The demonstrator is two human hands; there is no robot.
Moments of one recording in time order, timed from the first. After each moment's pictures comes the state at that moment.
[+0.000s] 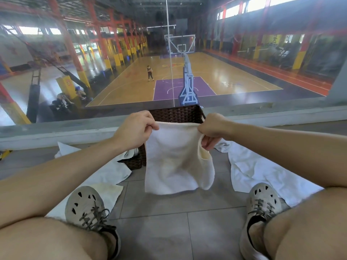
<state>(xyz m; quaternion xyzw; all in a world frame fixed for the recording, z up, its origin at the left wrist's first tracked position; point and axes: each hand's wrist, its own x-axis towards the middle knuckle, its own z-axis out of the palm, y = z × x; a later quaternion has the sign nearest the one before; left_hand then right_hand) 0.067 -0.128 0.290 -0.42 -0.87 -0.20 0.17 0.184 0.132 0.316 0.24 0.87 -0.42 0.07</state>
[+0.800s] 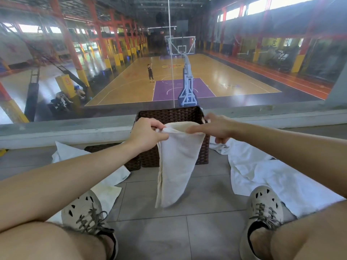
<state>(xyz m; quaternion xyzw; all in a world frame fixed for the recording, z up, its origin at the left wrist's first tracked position) 0.090 -0.095 0.279 -0.23 -0.87 -0.43 0.02 0.192 0.142 0.324 0.16 0.93 -0.33 0.05</state>
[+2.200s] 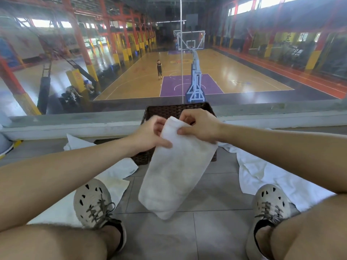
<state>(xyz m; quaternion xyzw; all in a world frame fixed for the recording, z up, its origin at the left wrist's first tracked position) 0.085 -0.130 0.271 -0.25 -0.83 -0.48 -0.13 0.158 0.090 0.306 -0.06 0.94 -0.34 -0.07</state>
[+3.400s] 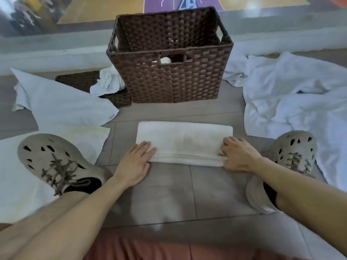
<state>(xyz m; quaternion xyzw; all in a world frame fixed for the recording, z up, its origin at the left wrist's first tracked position) 0.098 -0.203 -0.109 -0.41 -0.91 -0.01 -0.04 0.234 0.200 -0.045 0.01 0.98 0.04 0.19</state>
